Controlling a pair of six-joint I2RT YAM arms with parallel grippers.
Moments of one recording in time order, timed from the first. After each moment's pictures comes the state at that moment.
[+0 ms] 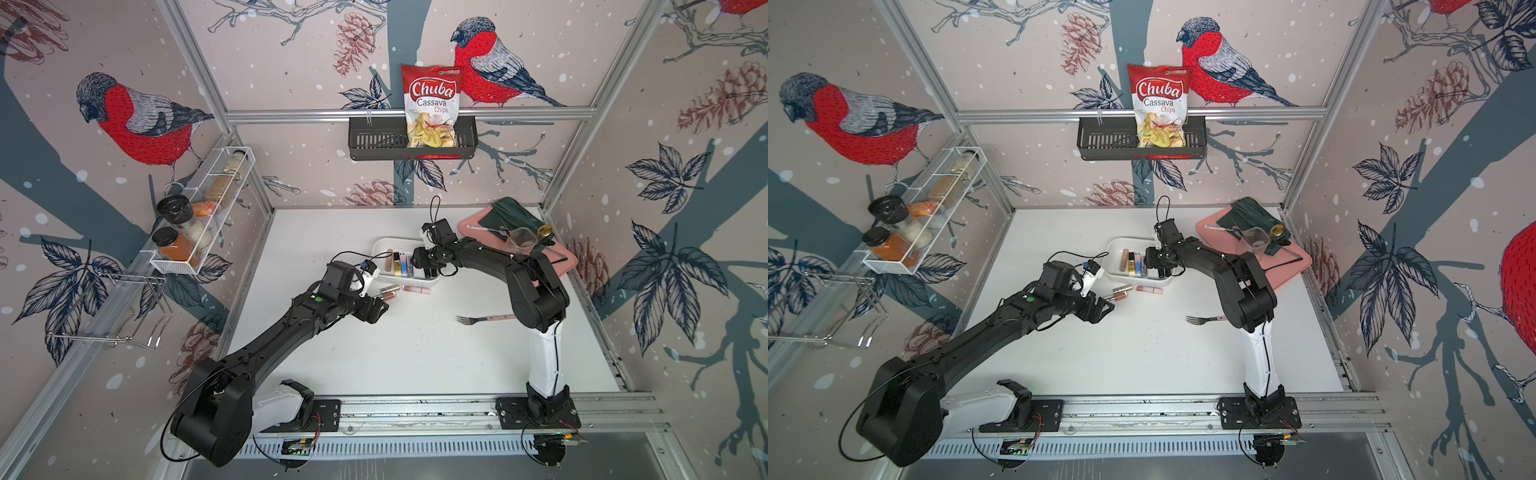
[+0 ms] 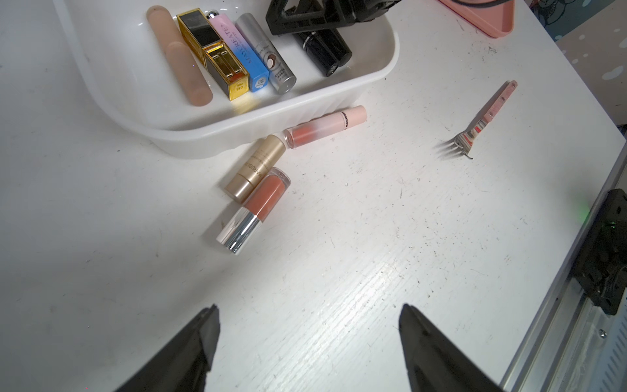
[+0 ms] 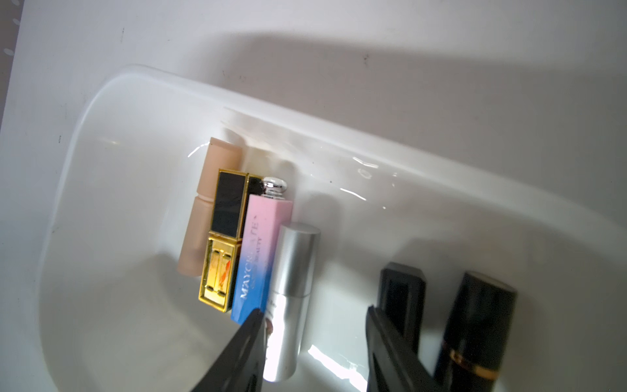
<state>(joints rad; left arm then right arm) -0.46 1.21 0.72 -0.38 0.36 -0.02 0.57 2.08 1.49 -0.33 -0.21 0.36</state>
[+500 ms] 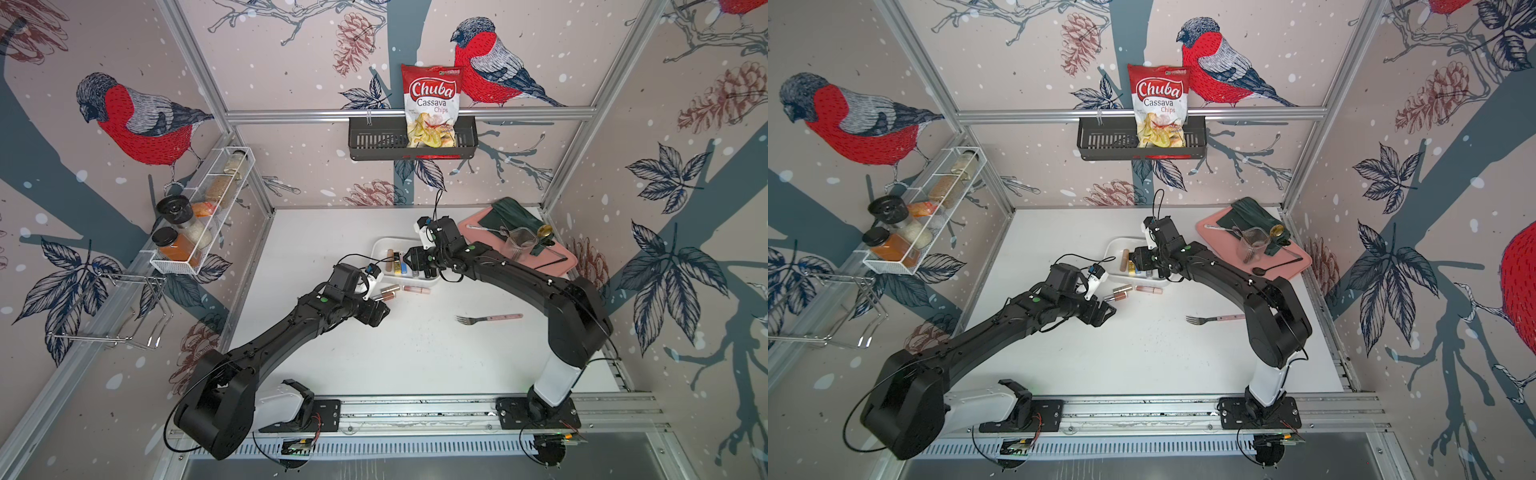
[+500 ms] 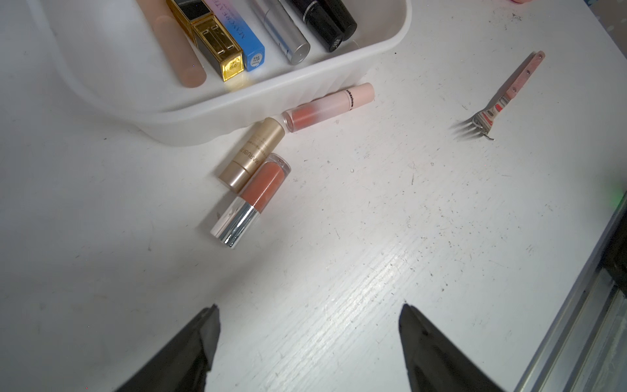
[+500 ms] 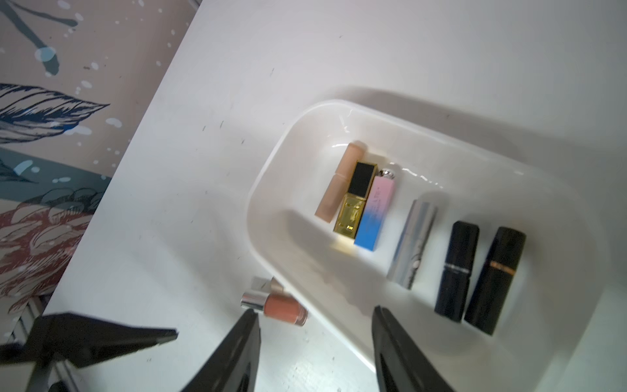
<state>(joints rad) -0.50 1.25 0.72 -0.38 0.30 -0.01 0.71 1.73 1.32 -0.33 -0.18 0.34</state>
